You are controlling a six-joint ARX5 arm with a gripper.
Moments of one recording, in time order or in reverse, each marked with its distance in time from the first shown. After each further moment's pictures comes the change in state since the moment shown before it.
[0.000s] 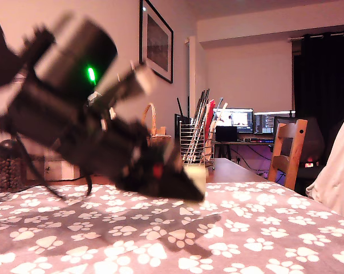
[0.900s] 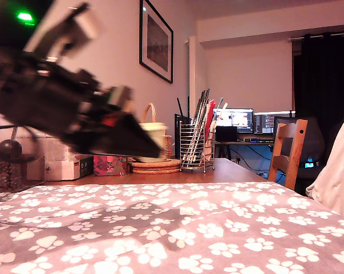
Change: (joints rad) arm 0.064 -0.312 -0.169 -0.032 -0.092 -0.037
